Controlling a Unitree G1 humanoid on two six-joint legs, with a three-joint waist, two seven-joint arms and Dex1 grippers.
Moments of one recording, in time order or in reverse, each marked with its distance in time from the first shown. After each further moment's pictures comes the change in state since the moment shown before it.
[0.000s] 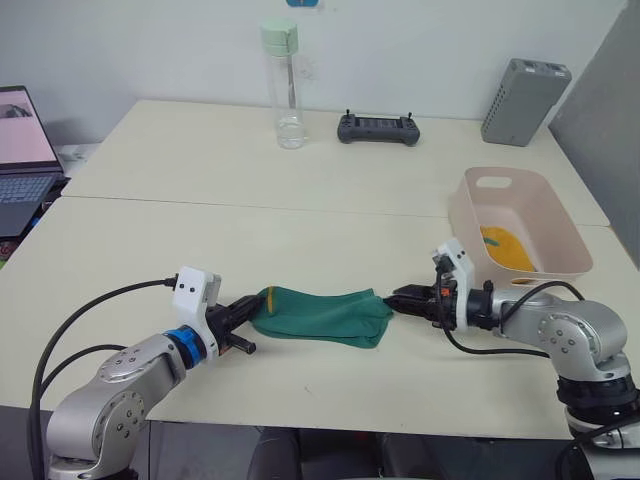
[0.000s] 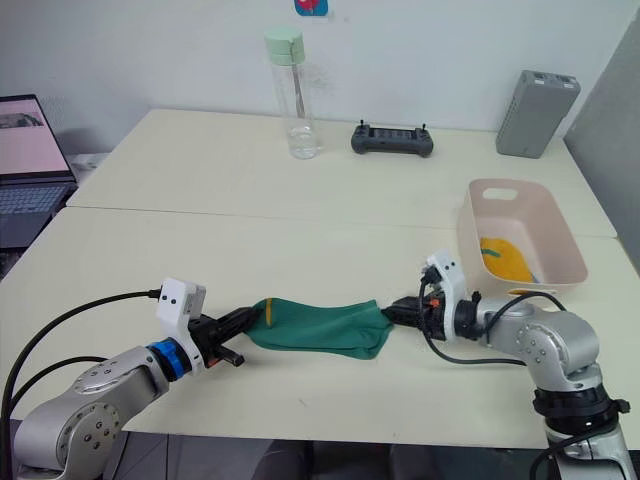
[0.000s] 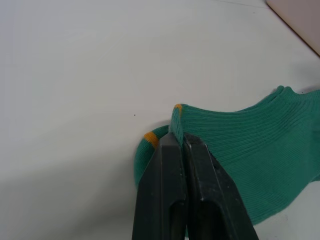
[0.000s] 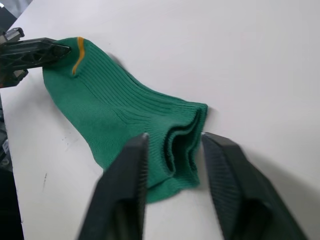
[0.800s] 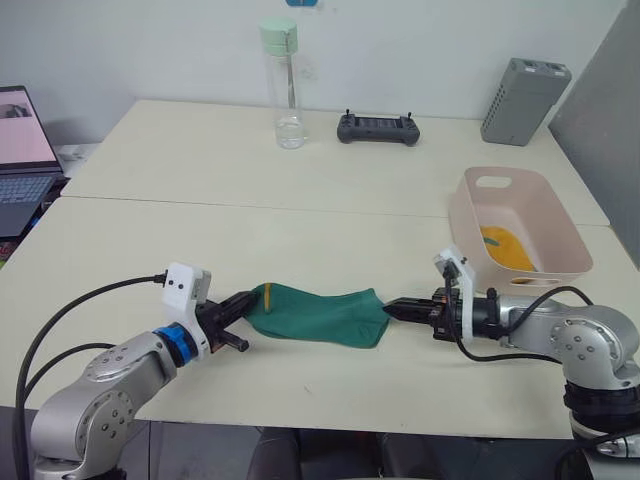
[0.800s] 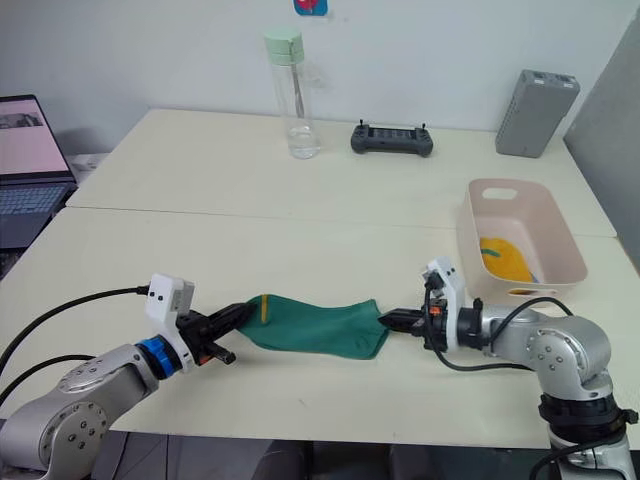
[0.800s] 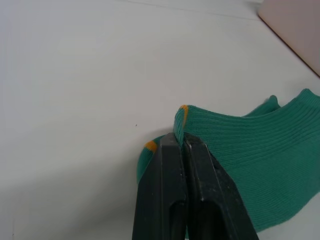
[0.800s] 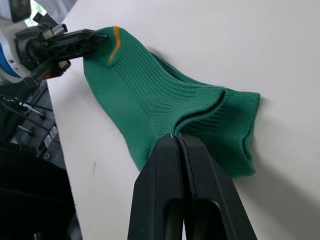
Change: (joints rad) left arm 0.004 0.042 0.042 0.001 -0.084 -0.004 -0.007; right arm 0.018 0.014 -0.083 -0.068 0.164 0.124 -0.008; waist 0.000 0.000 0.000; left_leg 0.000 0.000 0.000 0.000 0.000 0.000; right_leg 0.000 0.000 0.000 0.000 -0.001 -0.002
